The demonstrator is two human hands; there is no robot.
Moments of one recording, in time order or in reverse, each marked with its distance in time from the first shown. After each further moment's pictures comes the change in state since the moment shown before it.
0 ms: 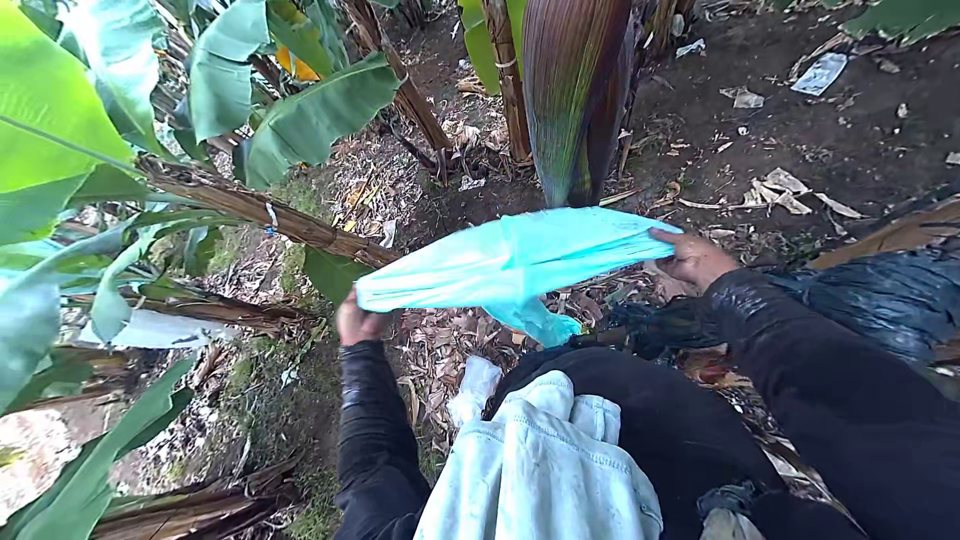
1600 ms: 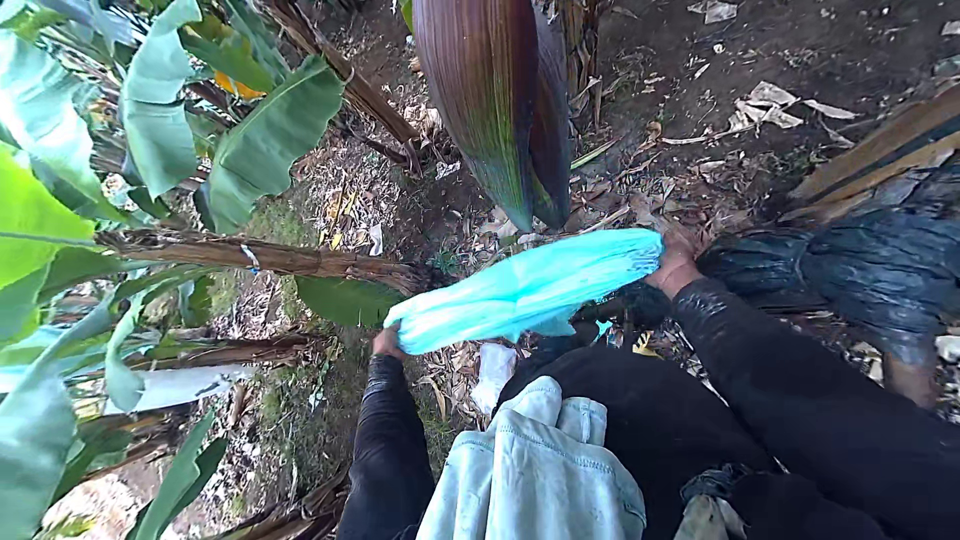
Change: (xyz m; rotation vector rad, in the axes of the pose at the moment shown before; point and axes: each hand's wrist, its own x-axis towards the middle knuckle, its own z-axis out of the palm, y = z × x) left_hand 0.077 -0.100 -0.035 0.731 0.283 -0.338; right_hand 0.010 0.077 -0.020 0.446 0.217 0.036
